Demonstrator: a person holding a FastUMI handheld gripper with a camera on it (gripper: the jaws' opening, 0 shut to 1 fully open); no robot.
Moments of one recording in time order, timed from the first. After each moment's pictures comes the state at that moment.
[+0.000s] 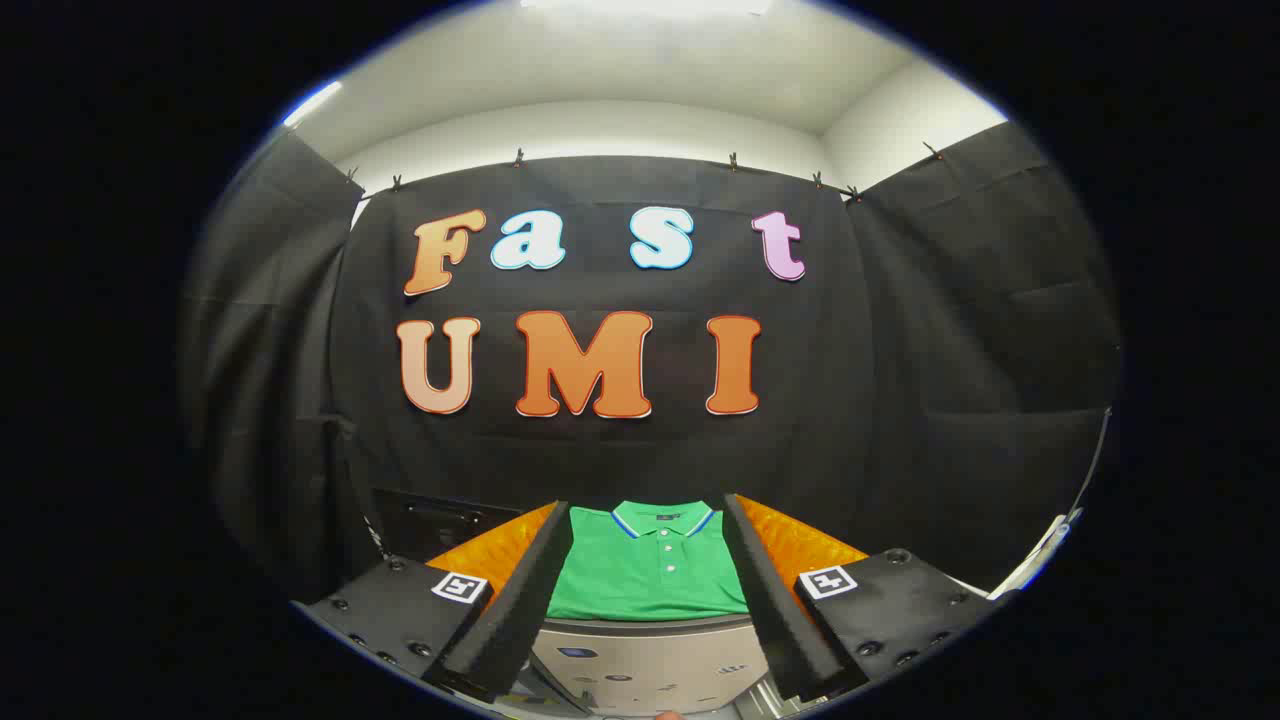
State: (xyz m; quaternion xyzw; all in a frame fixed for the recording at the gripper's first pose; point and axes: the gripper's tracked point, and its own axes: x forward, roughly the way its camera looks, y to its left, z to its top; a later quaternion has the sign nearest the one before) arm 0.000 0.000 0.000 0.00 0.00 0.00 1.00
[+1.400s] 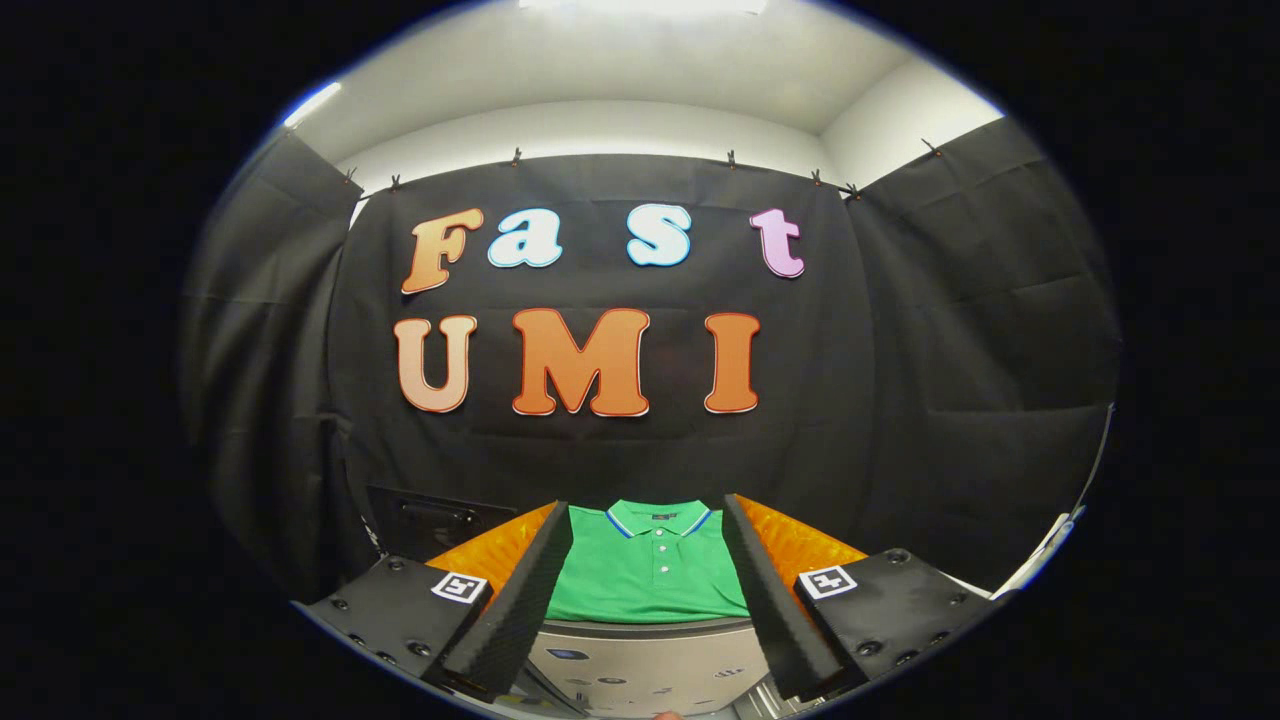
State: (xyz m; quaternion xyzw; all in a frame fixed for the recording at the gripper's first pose) arm 0.005 -0.005 -0.003 0.00 0.00 0.01 1.00
